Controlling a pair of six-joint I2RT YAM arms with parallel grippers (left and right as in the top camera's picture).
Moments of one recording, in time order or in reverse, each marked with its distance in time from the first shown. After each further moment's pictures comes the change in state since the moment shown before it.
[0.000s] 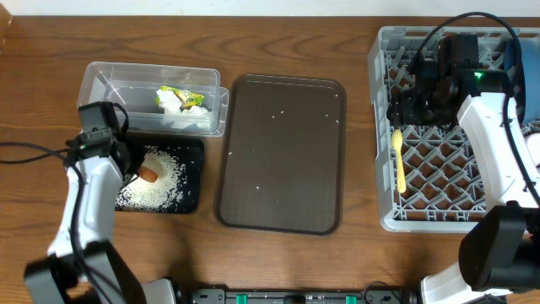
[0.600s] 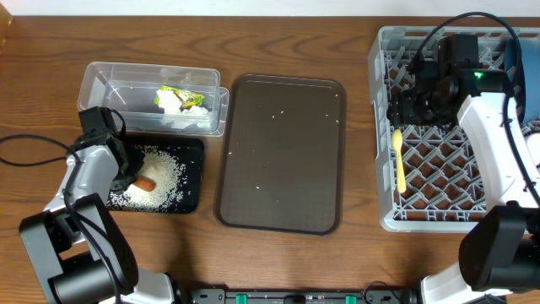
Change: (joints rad) left arm 0.056 0.163 0.000 0.063 0.001 0.029; right arm 0.000 0.000 0.000 0.001 0.000 0.000
